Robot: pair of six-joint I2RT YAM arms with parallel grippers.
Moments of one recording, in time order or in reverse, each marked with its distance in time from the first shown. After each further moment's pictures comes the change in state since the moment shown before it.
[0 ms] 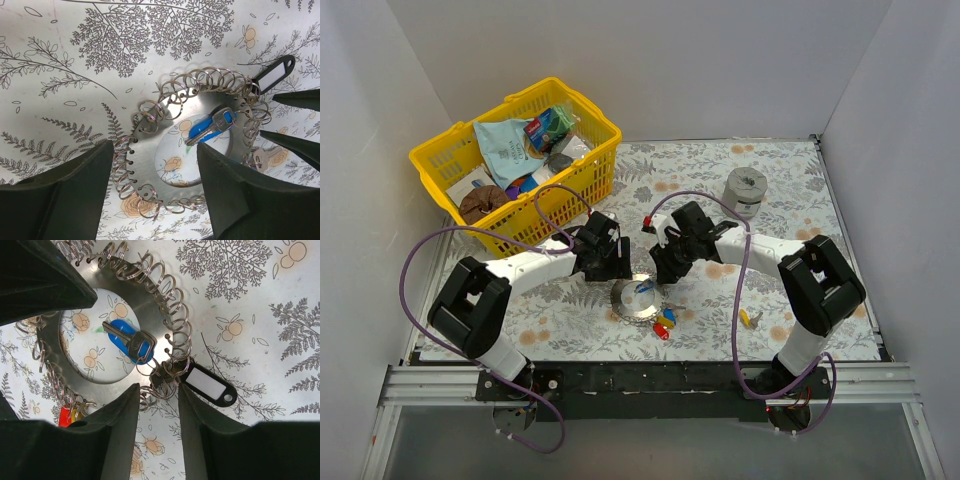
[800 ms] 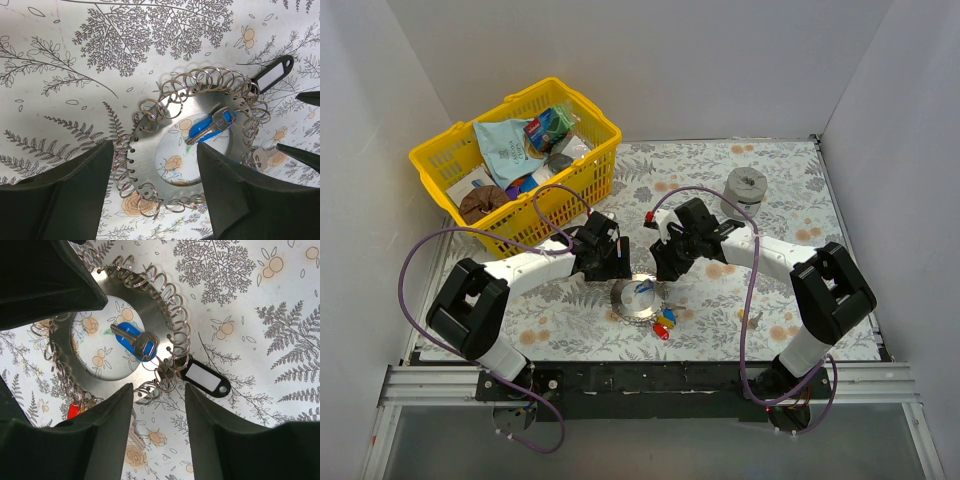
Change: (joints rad) left arm 0.000 -0.009 -0.004 0.000 -0.005 0.000; right arm 0.000 -0.066 0.000 -0.017 0.023 0.014
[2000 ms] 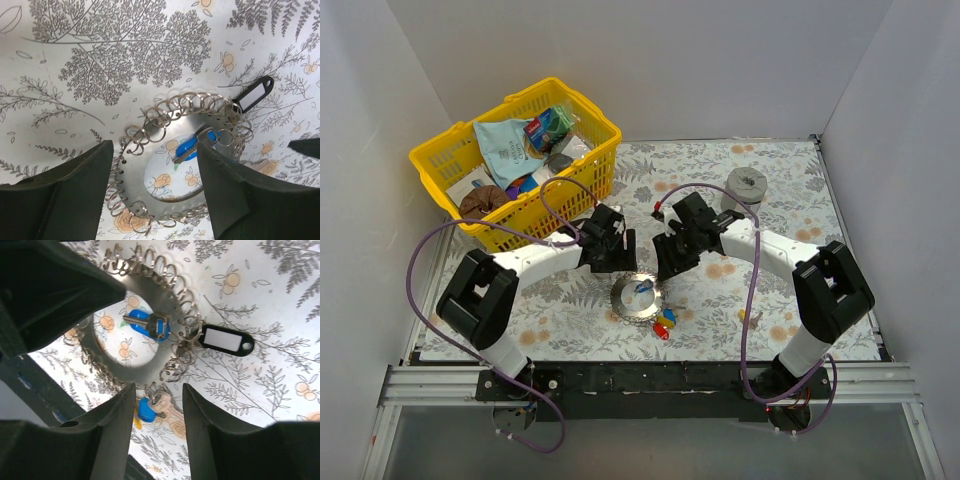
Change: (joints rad) left arm 0.000 0.083 0.089 0.022 0.003 0.026; right arm 0.005 0.011 0.101 -0.205 0.024 0.342
